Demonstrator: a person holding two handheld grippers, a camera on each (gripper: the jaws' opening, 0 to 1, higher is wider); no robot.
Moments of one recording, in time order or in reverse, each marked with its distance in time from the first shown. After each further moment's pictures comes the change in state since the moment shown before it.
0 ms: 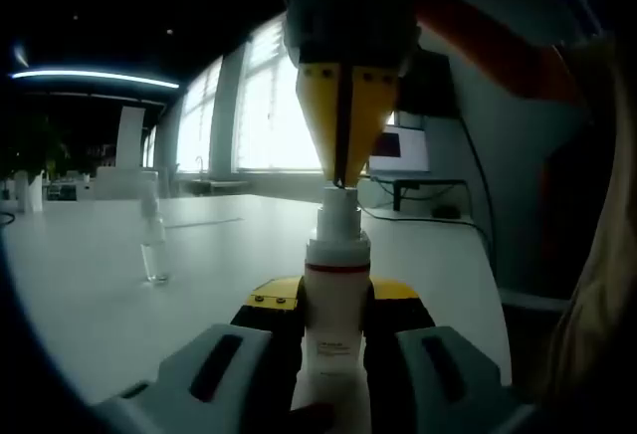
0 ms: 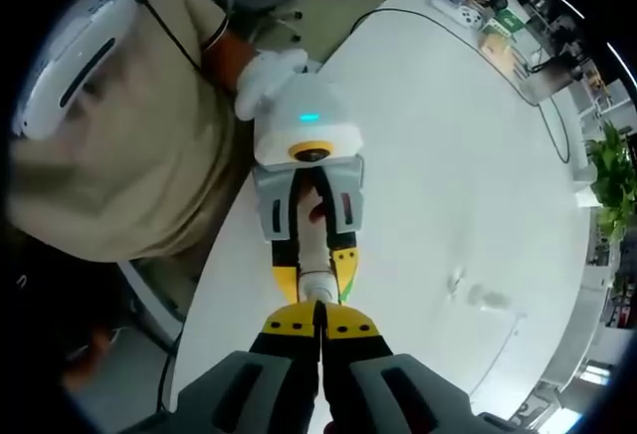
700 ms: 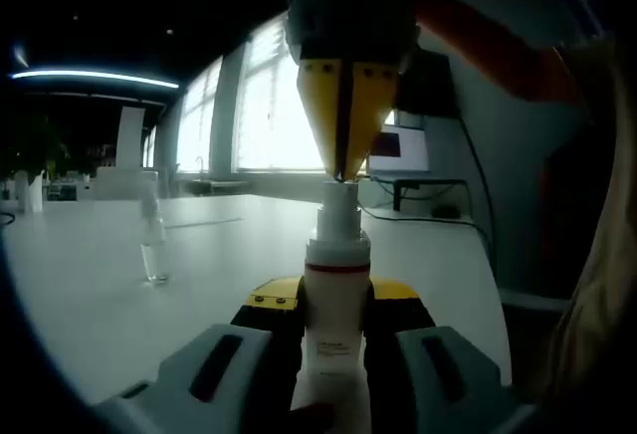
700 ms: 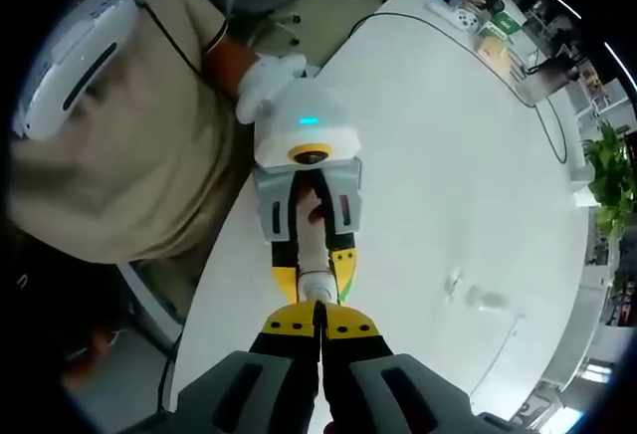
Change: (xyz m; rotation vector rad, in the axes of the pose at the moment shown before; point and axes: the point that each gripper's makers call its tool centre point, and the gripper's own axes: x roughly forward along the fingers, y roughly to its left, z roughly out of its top) left arm 0.000 0.000 0.000 0.000 0.000 0.001; right arm -0.002 -0.003 0.000 0.002 -0.012 -0.009
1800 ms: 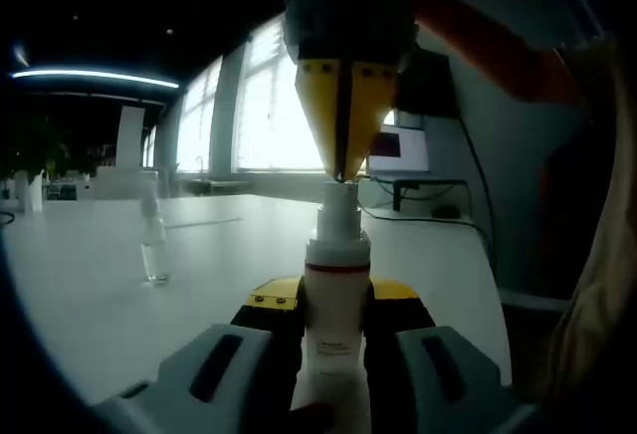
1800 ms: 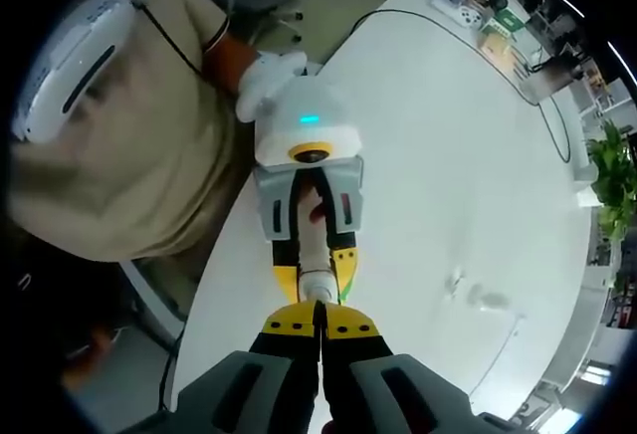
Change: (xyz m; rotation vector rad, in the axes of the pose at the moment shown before) left arm 0.000 0.001 0.000 -0.002 0.000 -0.001; right arm 0.001 0.001 0.000 -0.005 0.017 0.016
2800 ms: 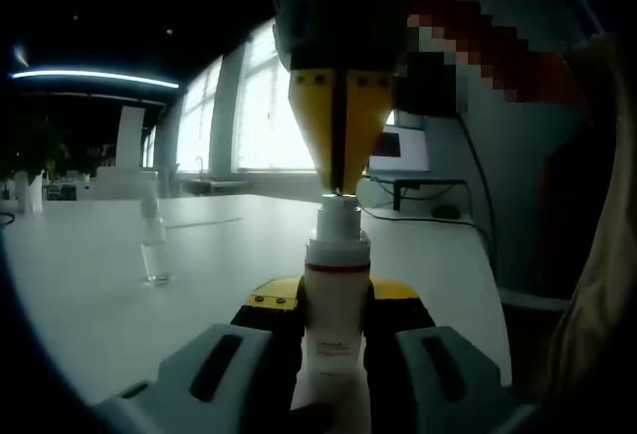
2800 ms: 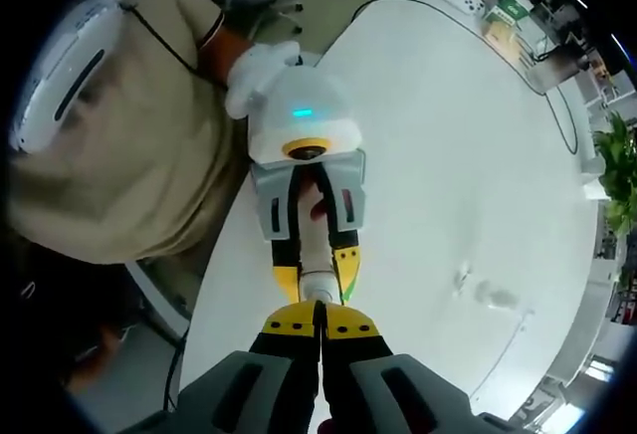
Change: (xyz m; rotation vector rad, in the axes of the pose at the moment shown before) left arm 0.000 -0.001 0.000 0.002 0.001 0.000; right arm 0.009 0.002 0.000 0.022 0.043 0.030
